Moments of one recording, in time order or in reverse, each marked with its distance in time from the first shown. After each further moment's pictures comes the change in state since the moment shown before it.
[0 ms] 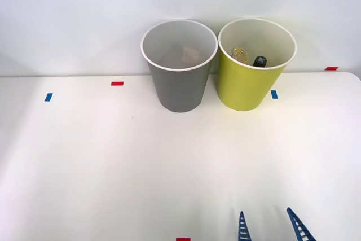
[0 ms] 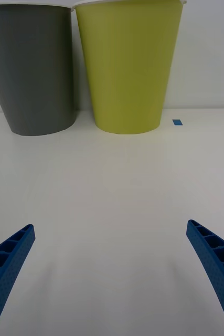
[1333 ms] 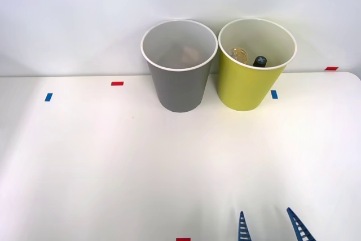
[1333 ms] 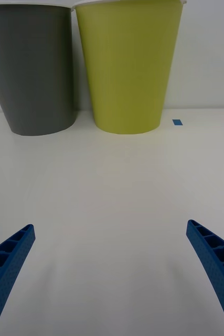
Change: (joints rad) arm 0.000 0.000 0.000 0.000 0.000 0.000 0.000
